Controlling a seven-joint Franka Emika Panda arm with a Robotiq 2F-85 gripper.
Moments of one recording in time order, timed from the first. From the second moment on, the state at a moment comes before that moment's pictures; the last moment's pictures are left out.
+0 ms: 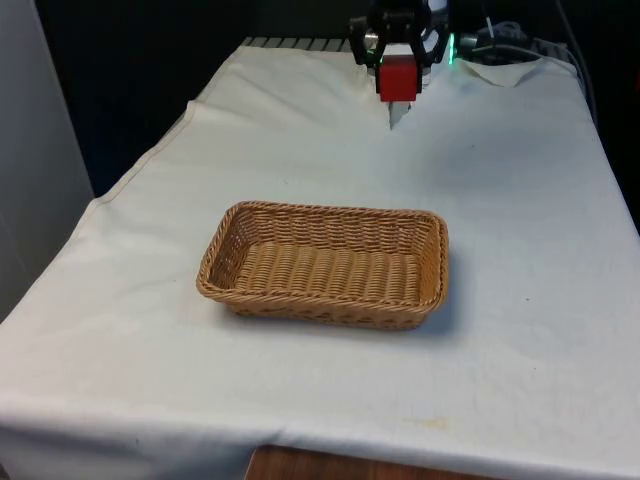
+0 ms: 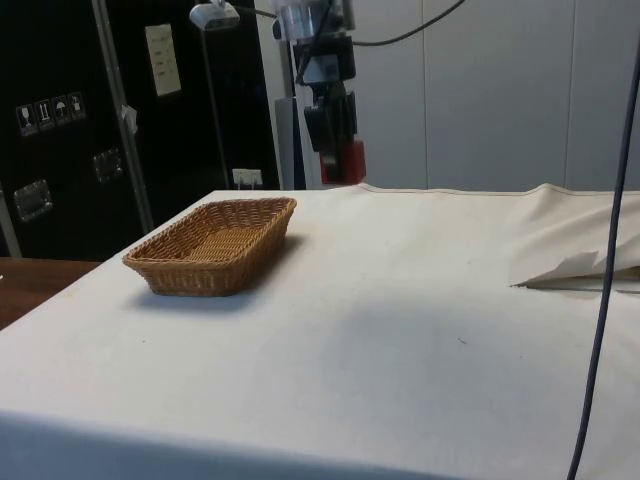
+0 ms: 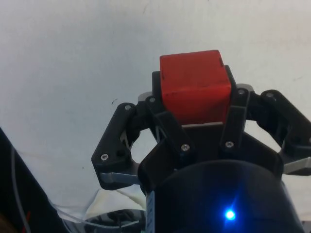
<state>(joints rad) 0.18 -0.04 -0.21 -2.38 0.01 2.29 -0.05</state>
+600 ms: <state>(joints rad) 0.18 -0.08 -0.21 -2.36 0.01 2.23 -0.05</state>
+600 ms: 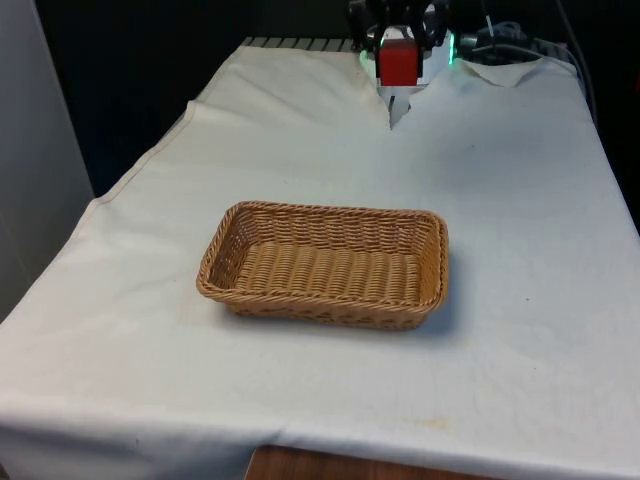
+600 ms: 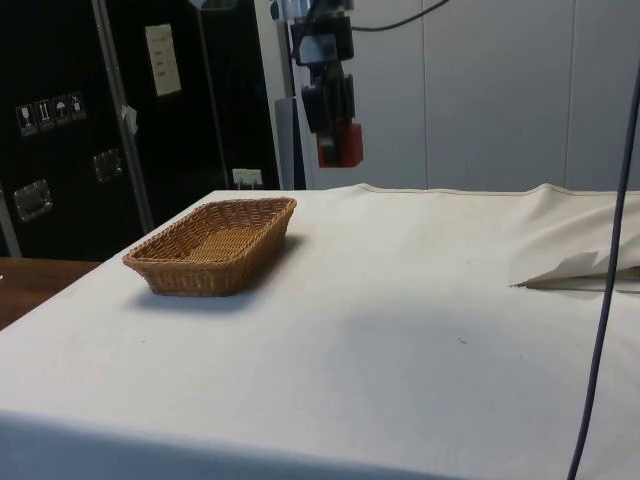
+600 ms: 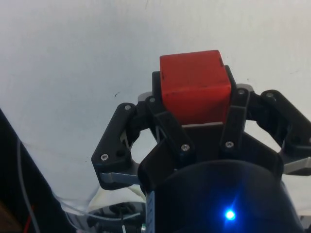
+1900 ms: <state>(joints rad) 0.18 -0.18 -0.22 -2.26 0.01 2.03 -0.05</state>
